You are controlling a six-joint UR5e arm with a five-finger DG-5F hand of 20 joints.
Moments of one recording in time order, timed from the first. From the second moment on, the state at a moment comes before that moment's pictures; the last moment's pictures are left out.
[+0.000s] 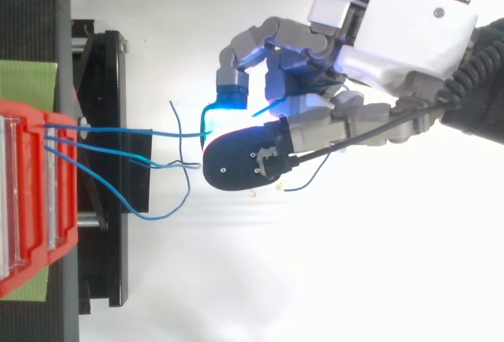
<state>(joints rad) 0.19 -2.25 -1.05 -3.26 -1.12 -0.02</state>
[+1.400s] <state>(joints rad) 0.20 -2.25 -1.05 -3.26 -1.12 -0.02</state>
